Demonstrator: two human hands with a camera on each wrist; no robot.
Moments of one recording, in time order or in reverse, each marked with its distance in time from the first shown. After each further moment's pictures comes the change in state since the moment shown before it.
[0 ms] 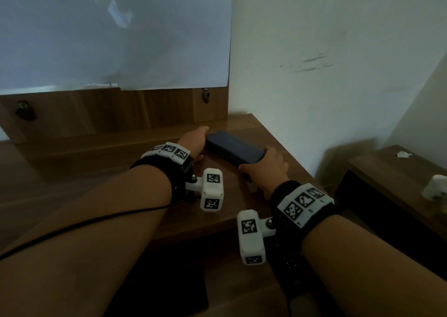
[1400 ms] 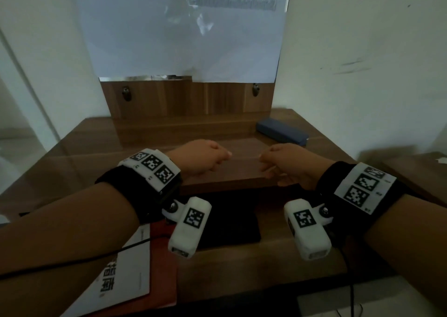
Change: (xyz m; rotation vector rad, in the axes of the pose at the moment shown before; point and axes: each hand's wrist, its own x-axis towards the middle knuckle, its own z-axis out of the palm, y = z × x) left_hand -0.184 -0.046 -0.123 0.506 -0.129 0.077; right_hand -0.162 -0.046 -0.015 0.118 -0.541 -0.067
